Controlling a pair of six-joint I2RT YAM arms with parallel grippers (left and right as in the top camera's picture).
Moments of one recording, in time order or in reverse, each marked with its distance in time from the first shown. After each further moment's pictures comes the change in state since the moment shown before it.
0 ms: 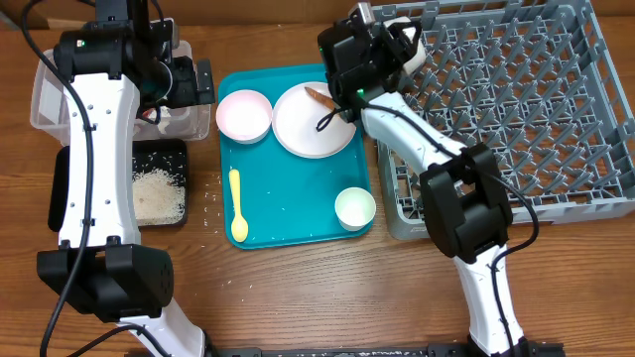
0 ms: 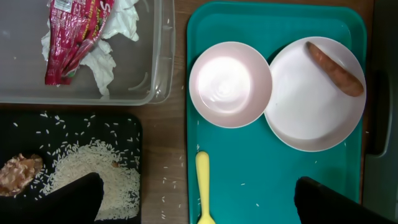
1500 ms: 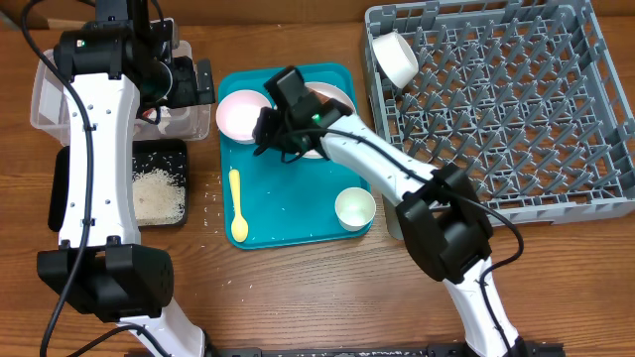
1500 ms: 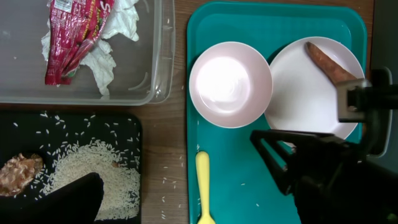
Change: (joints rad) left arm 0.000 0.000 0.000 0.000 0.000 0.000; right arm 0.188 -0.026 0.011 -0.428 -1.450 1.435
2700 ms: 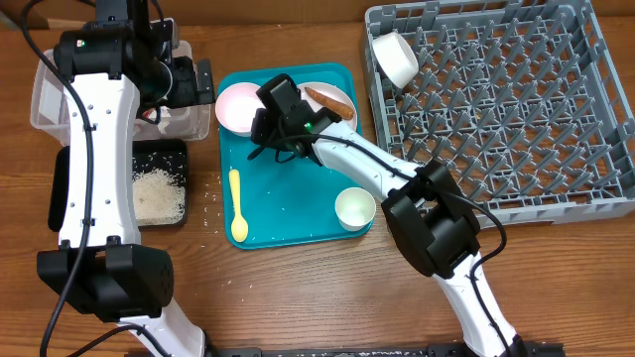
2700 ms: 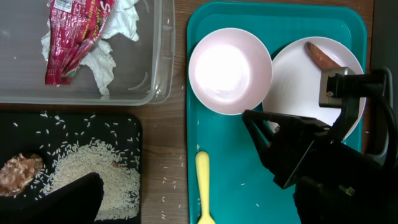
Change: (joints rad) left arm 0.000 0.000 0.000 0.000 0.000 0.000; right arm 0.009 0.060 0.000 0.131 0.100 0.000
